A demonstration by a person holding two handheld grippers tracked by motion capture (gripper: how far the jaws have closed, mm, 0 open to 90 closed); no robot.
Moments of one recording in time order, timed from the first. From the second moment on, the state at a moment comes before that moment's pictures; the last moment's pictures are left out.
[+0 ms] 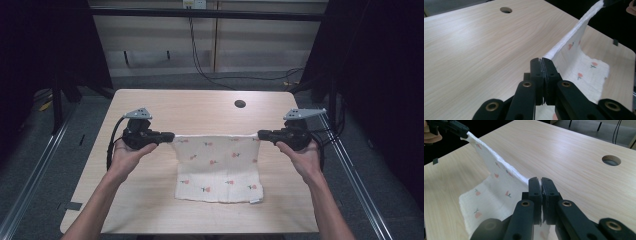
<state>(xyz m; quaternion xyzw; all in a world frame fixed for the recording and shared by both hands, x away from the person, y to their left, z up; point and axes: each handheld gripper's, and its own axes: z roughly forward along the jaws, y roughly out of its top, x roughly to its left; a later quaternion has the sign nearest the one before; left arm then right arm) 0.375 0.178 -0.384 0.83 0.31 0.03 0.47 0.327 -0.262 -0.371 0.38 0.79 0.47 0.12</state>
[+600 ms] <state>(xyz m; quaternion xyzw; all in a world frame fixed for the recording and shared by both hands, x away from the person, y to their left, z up) 0.406 0.170 -0.411 0.82 0.35 0.05 0.46 0.385 -0.259 -0.403 0.45 0.78 0.41 0.13</state>
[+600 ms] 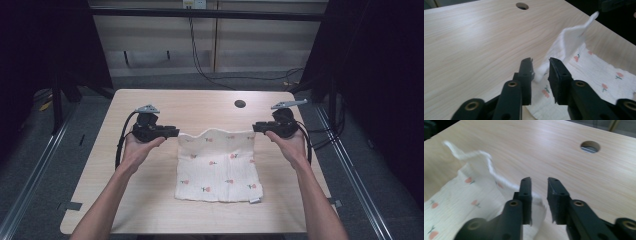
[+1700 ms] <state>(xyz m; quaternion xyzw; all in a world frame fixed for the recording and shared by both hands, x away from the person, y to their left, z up) 0.304 0.133 -0.495 0.90 0.24 -0.04 0.37 0.287 -0.252 -0.492 0.43 0.83 0.34 0.08</state>
